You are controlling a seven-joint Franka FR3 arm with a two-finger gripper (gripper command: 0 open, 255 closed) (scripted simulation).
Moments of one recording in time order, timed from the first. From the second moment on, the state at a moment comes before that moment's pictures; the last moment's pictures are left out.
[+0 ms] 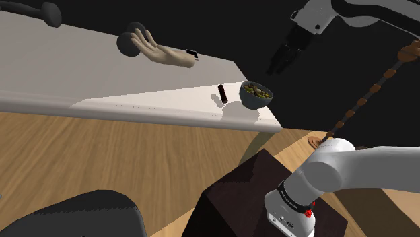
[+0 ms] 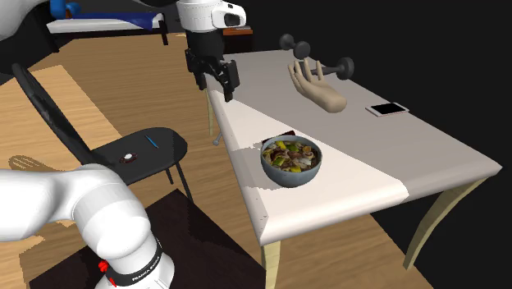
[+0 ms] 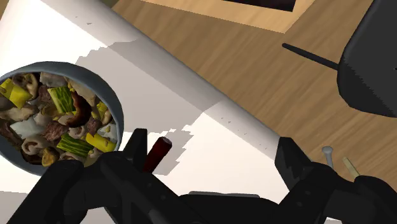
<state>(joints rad) -0.02 -0.81 -0.04 -2.27 0.07 1.59 -0.12</state>
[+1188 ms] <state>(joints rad) -0.16 -0.30 0.17 -2.22 -0.07 1.99 0.36</state>
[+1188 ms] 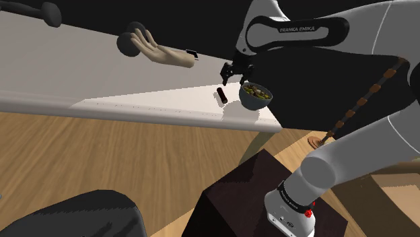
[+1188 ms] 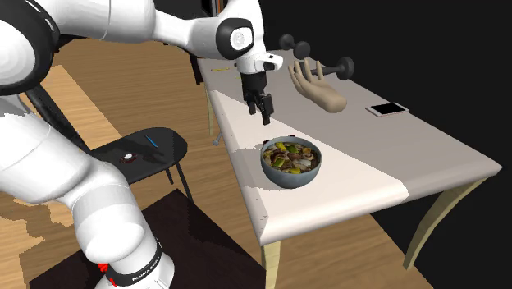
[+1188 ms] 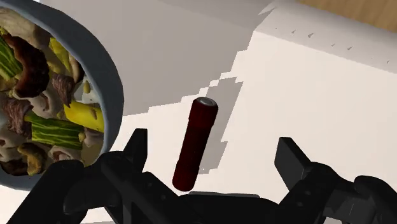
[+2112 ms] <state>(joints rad) -0.21 0.01 0.19 -2.13 -0.23 2.15 0.62</state>
